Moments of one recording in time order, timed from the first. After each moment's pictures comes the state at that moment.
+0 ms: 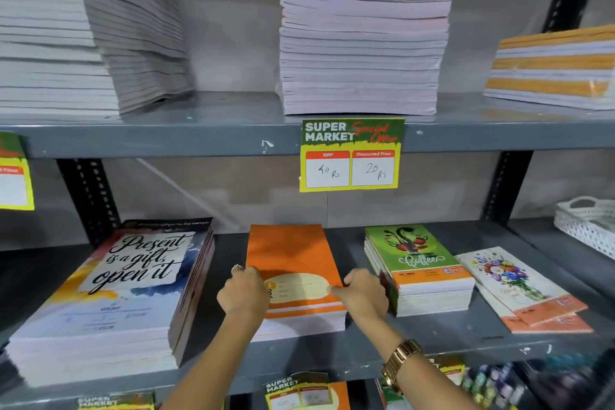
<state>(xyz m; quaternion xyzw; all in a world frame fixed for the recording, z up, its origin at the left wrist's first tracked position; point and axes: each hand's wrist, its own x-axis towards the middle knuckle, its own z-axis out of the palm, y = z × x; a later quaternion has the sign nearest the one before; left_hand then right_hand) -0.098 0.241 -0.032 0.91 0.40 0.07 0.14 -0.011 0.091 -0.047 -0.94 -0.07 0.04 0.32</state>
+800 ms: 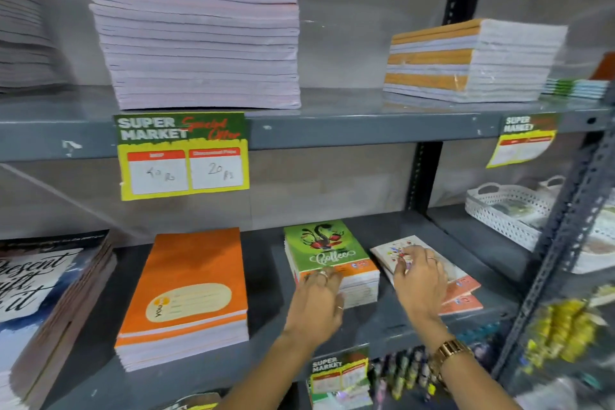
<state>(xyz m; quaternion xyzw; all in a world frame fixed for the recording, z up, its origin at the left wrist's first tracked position) 0.001 0.032 -0.052 0.98 -0.03 0.15 0.15 0.099 -0.124 -0.062 -0.91 0.01 -0.29 0.28</state>
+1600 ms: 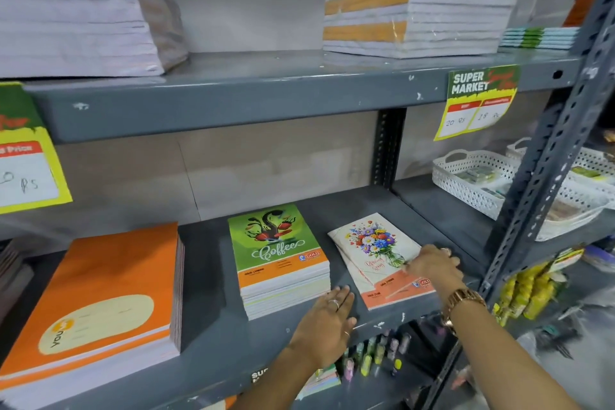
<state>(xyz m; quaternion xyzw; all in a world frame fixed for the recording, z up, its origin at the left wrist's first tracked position) 0.059 -0.050 -0.118 0.98 -0.14 -0.06 0.14 0.189 -0.232 -0.071 -0.96 0.18 0.14 0.17</state>
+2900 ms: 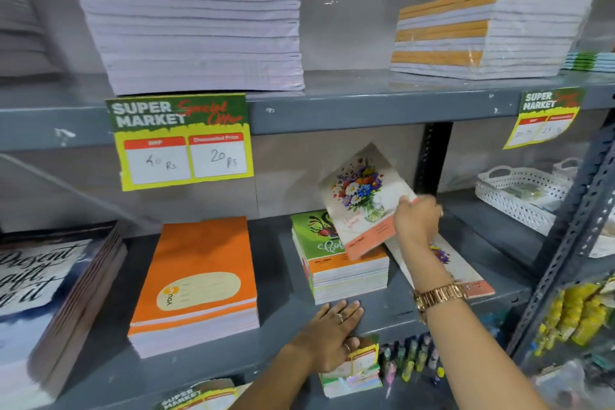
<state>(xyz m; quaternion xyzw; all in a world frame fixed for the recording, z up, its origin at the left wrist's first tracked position) -0.003 0.042 -0.117 0.97 -0.17 -0.12 0.13 0.097 -0.082 0.037 -0.81 0.15 -0.17 0.54</state>
